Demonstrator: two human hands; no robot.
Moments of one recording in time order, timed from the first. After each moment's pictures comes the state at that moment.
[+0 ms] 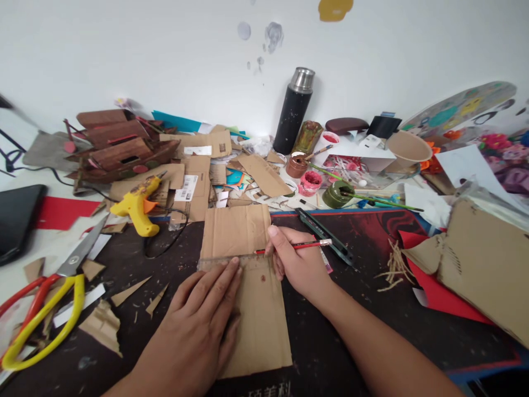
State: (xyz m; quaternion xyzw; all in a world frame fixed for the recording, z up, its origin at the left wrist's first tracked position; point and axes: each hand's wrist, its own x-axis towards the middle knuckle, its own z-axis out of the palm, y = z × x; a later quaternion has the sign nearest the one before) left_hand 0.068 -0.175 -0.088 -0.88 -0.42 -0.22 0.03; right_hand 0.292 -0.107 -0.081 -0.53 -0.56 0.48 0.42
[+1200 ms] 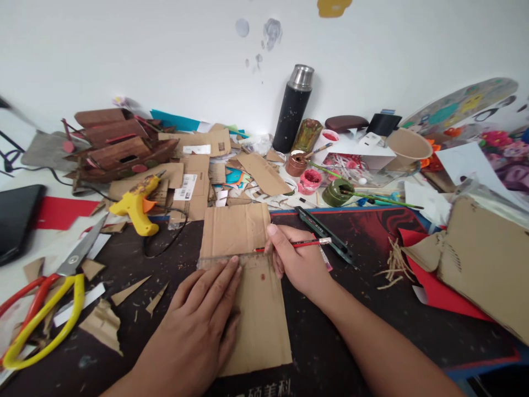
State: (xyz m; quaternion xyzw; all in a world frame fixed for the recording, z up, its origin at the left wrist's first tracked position) left_hand 0.068 -0.175 -0.088 -0.88 -0.42 -0.21 0.03; right_hand 0.292 -0.107 -0.077 -0.53 -0.57 0.48 0.41
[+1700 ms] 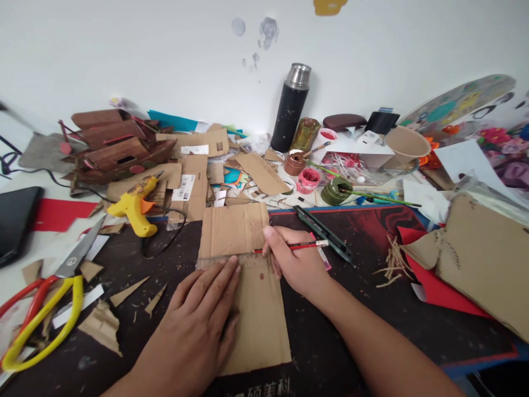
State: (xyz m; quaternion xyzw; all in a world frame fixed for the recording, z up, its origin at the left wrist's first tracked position) left_hand 0.068 -0.174 -0.086 -0.89 -0.41 -0.21 0.04; right_hand 0.292 -0.108 -0.077 -0.52 -0.60 0.45 0.40
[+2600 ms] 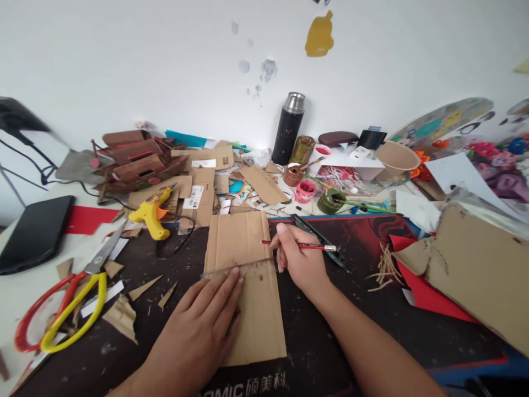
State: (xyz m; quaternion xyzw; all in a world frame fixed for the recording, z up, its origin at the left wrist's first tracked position) left_hand 0.061 -0.177 -0.082 -0.91 -0.36 -0.20 0.09; right_hand 0.296 -0.106 -0.073 -0.50 -0.52 0.47 0.51
